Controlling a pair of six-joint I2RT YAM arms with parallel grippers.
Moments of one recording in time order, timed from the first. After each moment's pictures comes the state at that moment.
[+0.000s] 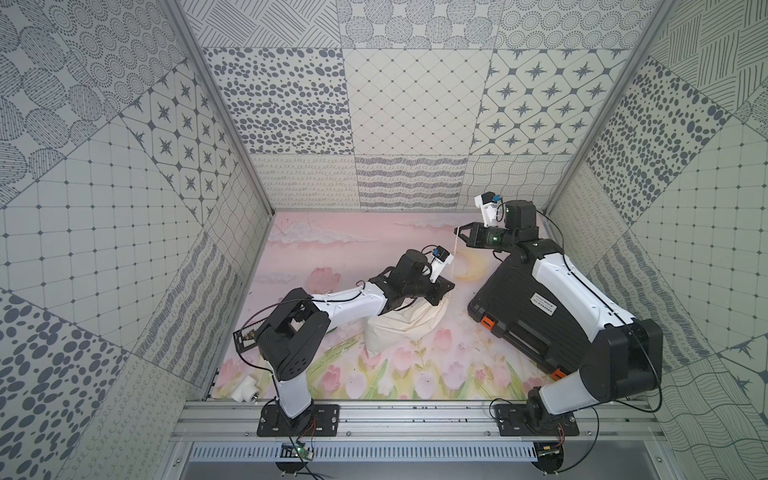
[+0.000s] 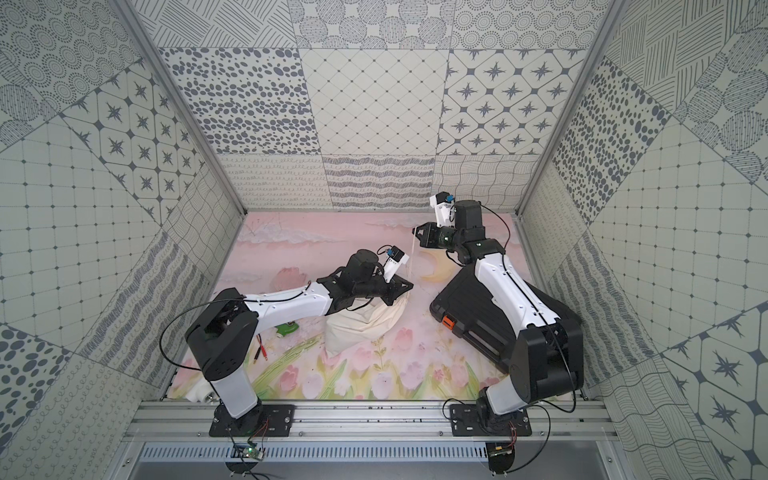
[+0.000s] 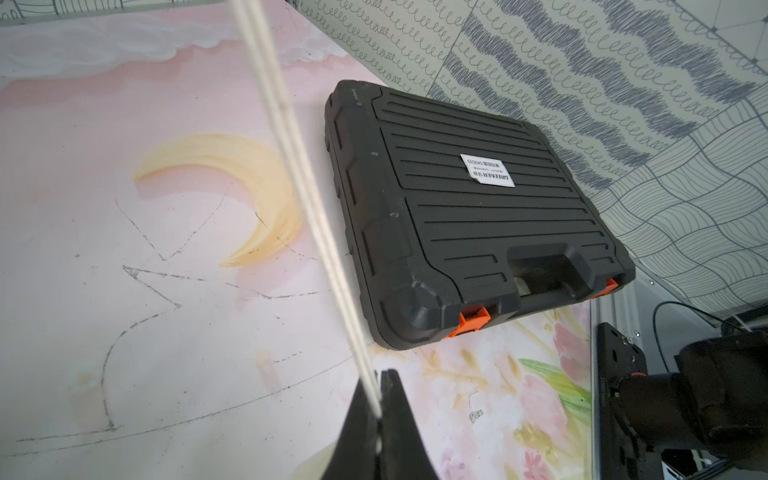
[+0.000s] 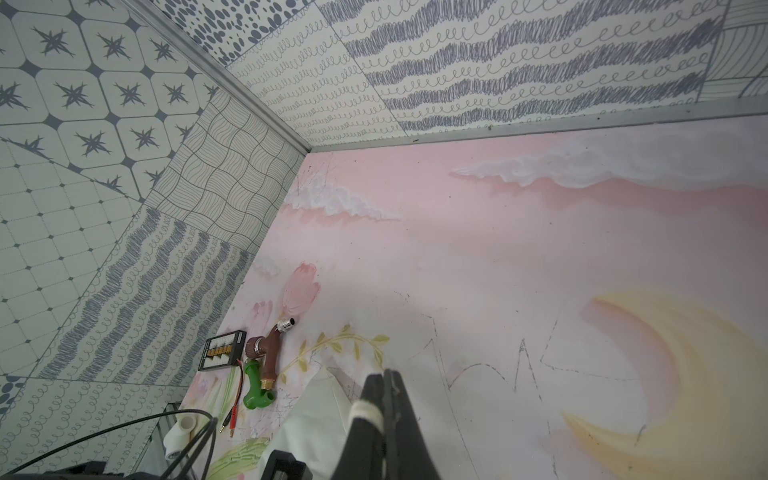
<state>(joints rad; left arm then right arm) -0.77 1.80 1.15 0.11 0.38 -0.18 0.21 1.51 1.29 -0.28 -0.52 0.38</state>
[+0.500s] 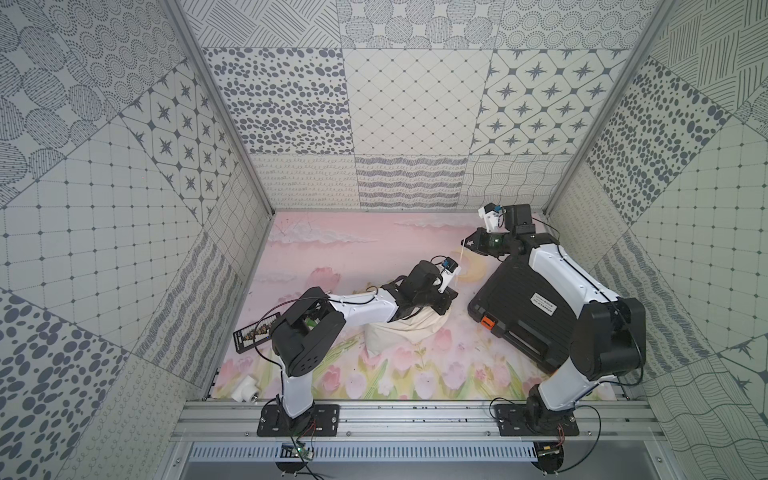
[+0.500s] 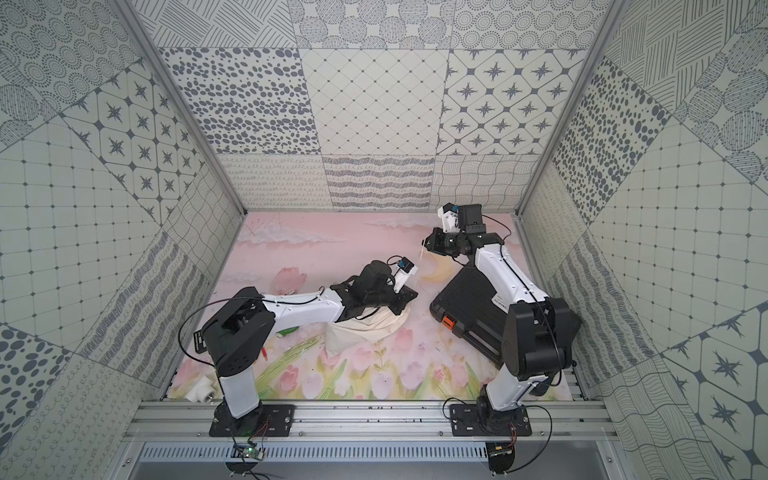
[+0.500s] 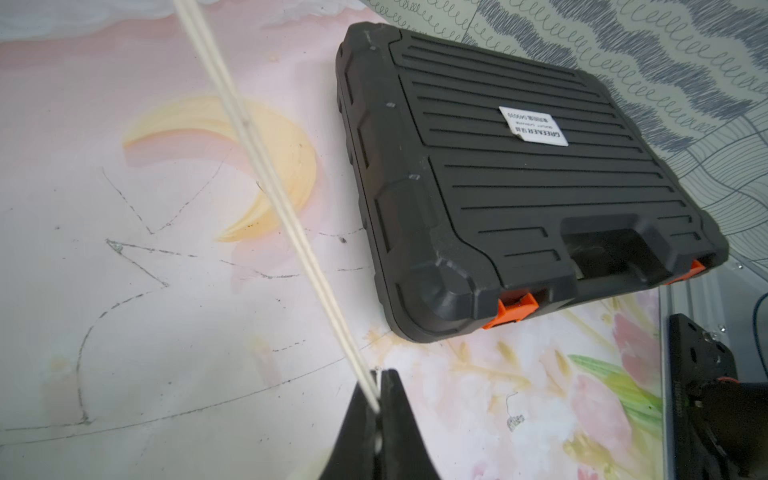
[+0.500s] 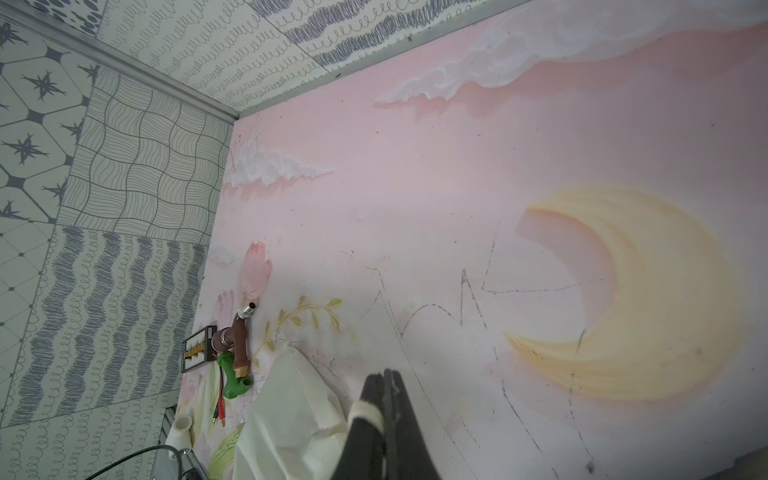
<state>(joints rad) -0.85 1.88 1.15 0.11 0.23 -0.15 0.15 1.65 1.35 -0.46 -0.51 0.39</state>
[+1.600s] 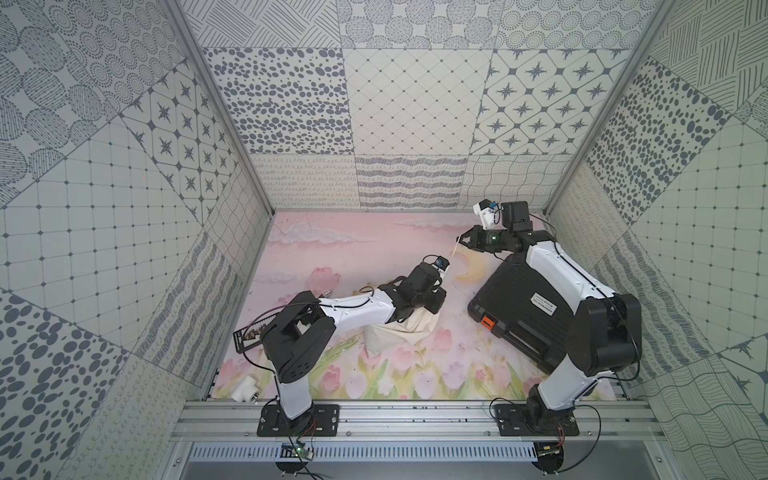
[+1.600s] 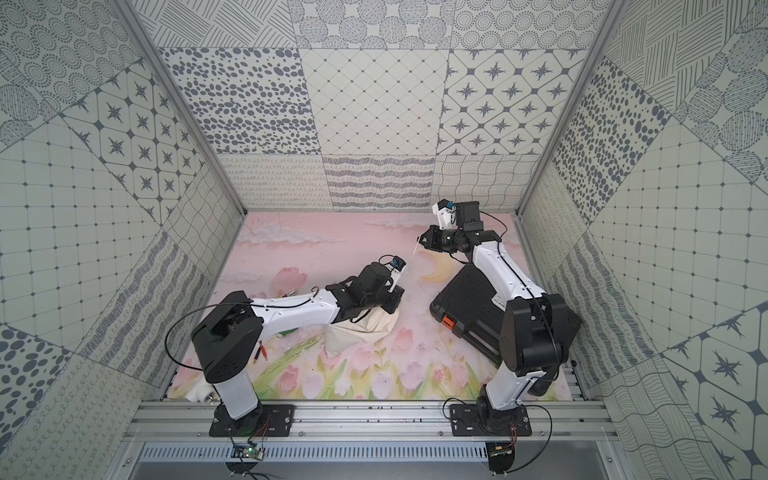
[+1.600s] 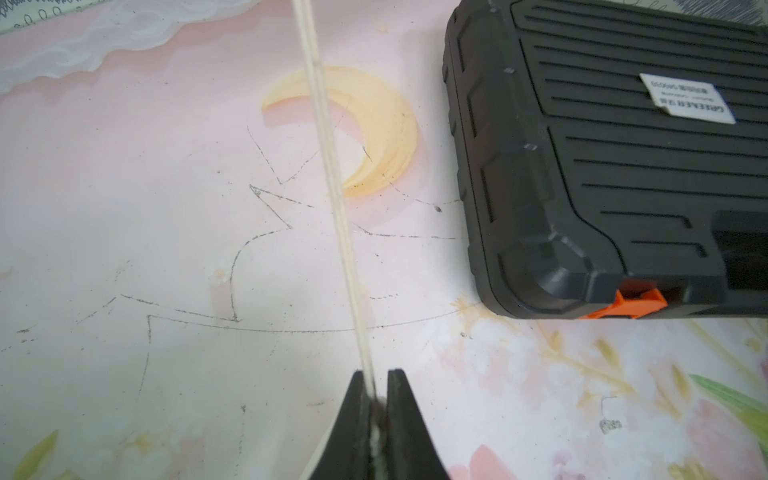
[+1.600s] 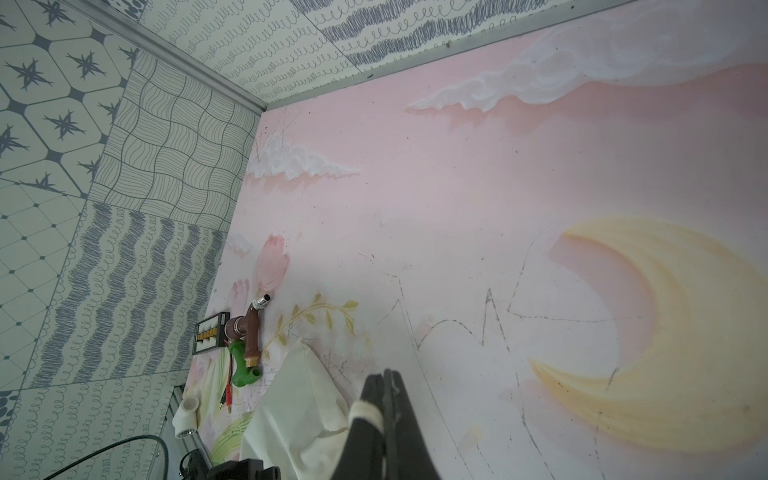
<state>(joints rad) -0.86 1.82 1.15 -0.05 -0.02 -0.16 0.16 1.67 1.38 -0.42 -0.58 0.35</state>
